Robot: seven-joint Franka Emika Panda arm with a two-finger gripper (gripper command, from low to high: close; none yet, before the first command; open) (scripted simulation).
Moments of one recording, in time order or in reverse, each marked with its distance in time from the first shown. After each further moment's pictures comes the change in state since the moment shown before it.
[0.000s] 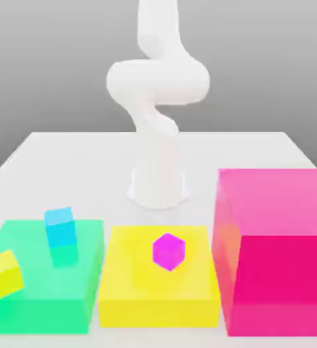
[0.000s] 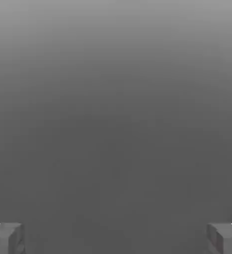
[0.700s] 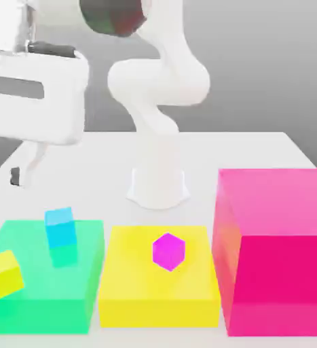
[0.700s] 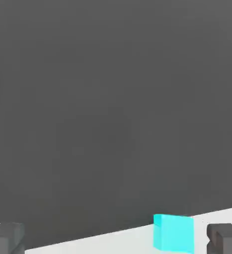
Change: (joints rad) arm -0.179 0.768 -0.141 0.189 -0.022 0.114 -0.139
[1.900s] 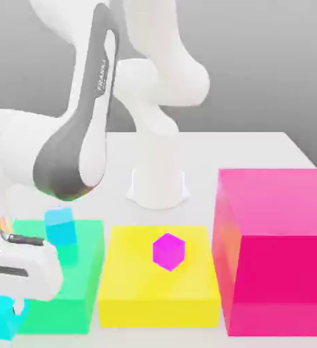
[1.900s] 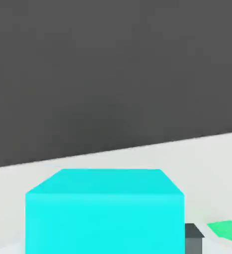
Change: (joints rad) arm -0.033 0.186 0.036 -0.138 0.030 0.041 -0.134
